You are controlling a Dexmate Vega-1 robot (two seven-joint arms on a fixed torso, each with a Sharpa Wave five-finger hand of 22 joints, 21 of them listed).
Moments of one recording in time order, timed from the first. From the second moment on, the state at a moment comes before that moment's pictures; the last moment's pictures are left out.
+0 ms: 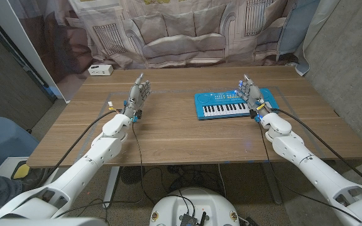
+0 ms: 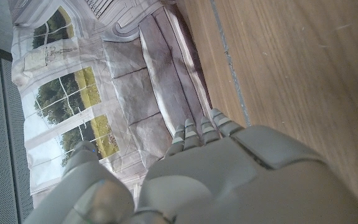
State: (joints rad) left arm 0.84 0.51 0.37 -1.31 -0.64 -0.29 -0.01; left_hand 0.06 -0.07 0.29 -0.07 0.21 0.01 0.09 0.19 0.17 0.06 0.05 0.20 0.20 0.01 0.07 0.19 0.17 0.03 0.01 0.19 0.17; right arm -0.84 -0.52 -0.37 -1.28 0.65 0.29 0.06; right_hand 0.21 0.02 0.21 -0.10 0.19 0.11 0.09 0.19 0.18 0.07 0.13 0.19 0.19 0.01 0.06 0.19 0.25 0.29 -0.01 0.19 0.17
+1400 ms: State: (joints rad) left arm 0.88 0.50 0.36 -1.32 -0.61 -0.38 0.00; left_hand 0.10 -0.03 0.31 -0.09 0.20 0.16 0.10 0.21 0.17 0.20 0.05 0.24 0.19 0.15 0.07 0.21 0.17 0.14 0.03 0.21 0.17; right arm -0.92 -0.57 -0.33 -1.37 0.64 0.38 0.05; right_hand 0.21 0.02 0.21 -0.10 0.19 0.20 0.09 0.21 0.18 0.12 0.15 0.21 0.19 0.01 0.06 0.20 0.24 0.24 -0.01 0.18 0.17
